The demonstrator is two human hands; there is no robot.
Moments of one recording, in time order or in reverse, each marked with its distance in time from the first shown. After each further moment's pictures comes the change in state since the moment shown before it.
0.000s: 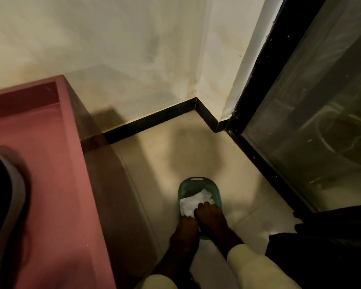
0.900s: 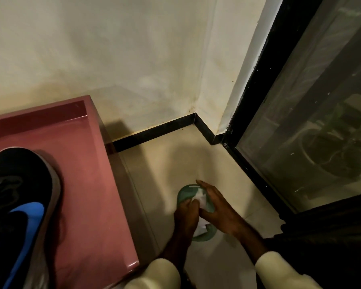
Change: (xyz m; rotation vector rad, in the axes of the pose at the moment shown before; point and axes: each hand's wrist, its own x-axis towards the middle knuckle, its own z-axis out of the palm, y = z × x) left_hand -0.037 0.141 -0.088 -0.773 0.164 -0.506; right_hand -0.099 -0.033 -0.130 0.601 0.241 -0.254
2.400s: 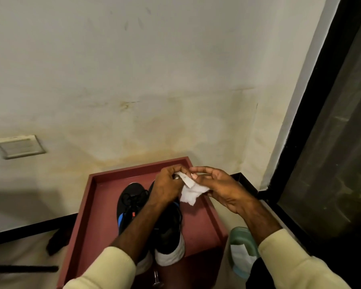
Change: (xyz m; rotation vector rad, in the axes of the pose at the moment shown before) left_hand -0.239 0.223 -0.296 0.265 0.095 0.827; right_hand -0.088 -0.416 0.030 0.653 -0.249 -0.139
